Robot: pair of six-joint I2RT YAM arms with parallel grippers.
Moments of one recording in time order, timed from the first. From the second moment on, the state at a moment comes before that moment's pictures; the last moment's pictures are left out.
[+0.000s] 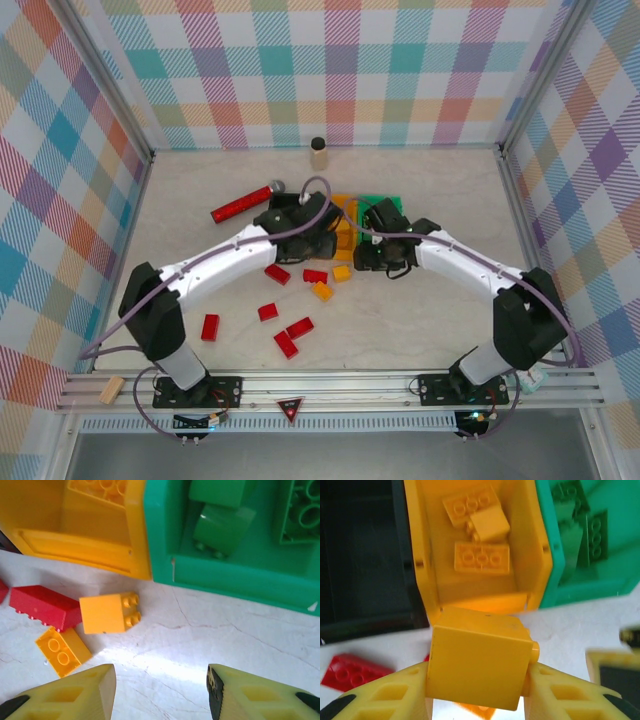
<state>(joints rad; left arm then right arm) -0.81 1.68 1.46 -0.79 -0.22 -0.58 0.61 1.49 1.06 -0.70 -0.06 0.50</state>
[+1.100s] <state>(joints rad) -0.67 1.30 0.98 -0.74 -0.25 -0.64 0.96 1.81 1.20 -0.62 0.00 0.47</state>
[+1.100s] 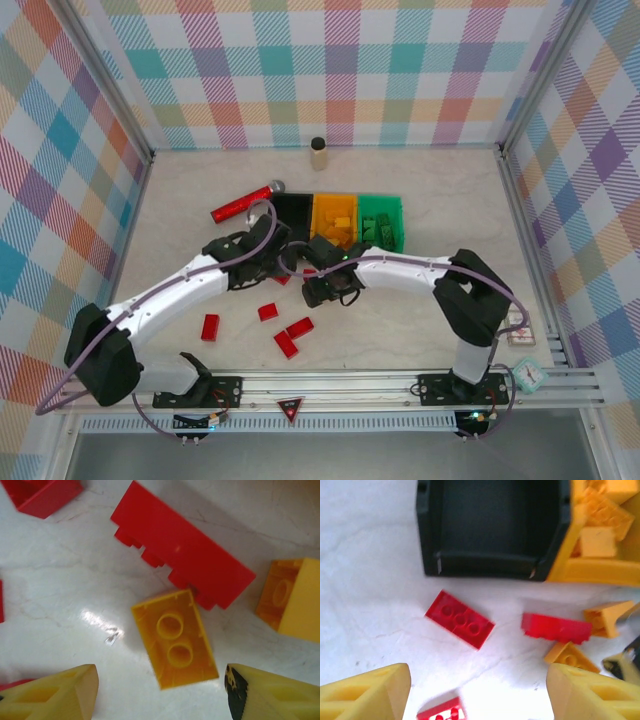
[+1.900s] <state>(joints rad) -0.63 1.29 0.86 -0.71 -0.24 -0.72 0.93 1.80 1.32 -0.67 0.03 0.41</state>
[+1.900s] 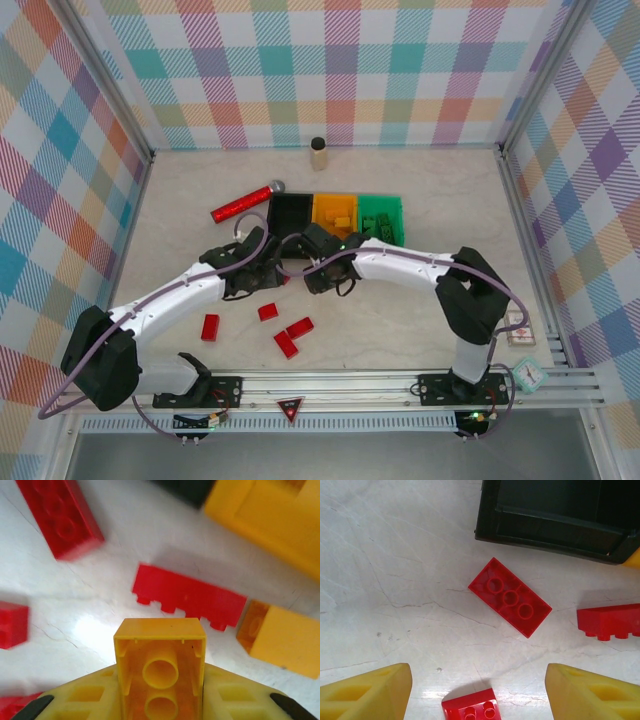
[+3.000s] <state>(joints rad) -0.63 1.23 0.79 -0.65 -0.19 -0.76 0.79 1.69 1.14 -0.62 -0.06 0.43</state>
